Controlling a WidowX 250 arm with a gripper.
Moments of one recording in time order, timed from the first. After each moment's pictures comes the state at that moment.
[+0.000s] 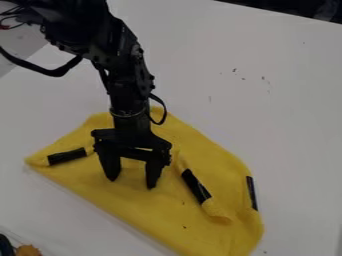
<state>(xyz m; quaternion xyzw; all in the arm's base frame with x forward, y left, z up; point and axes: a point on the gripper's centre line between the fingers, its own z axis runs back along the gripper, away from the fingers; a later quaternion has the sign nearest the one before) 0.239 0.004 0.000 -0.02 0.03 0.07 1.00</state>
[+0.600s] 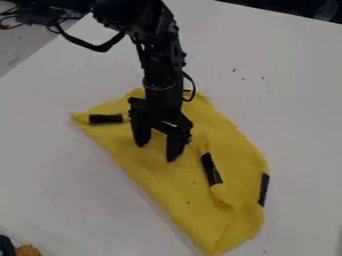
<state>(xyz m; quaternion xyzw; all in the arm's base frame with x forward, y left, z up) 0.294 -0.013 0.000 -0.02 0.02 -0.12 0.99</state>
